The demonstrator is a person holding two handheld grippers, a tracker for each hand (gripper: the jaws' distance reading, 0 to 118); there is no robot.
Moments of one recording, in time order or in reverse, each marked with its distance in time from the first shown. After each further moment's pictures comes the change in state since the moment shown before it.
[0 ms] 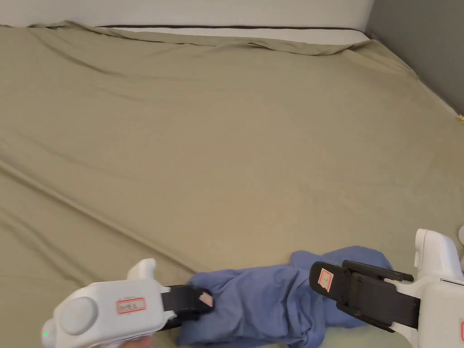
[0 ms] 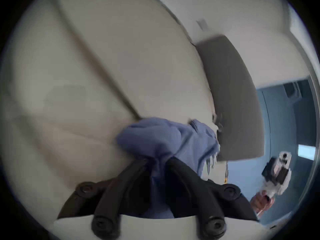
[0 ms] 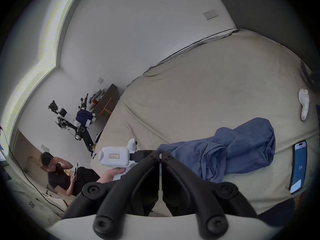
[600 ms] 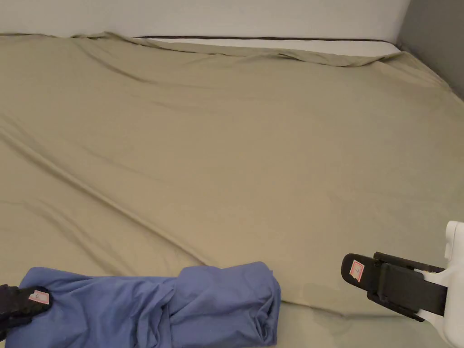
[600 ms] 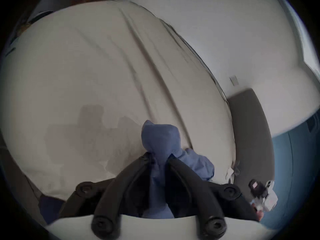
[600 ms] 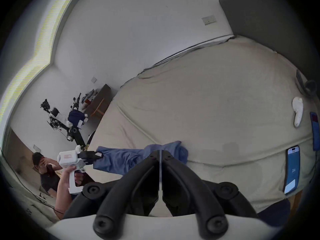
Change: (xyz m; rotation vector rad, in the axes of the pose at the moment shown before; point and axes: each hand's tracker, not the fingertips) left arm -0.039 -0.001 0.251 0.402 0.313 0.169; right arm -0.019 0.010 -0.009 0.008 -0.075 0.013
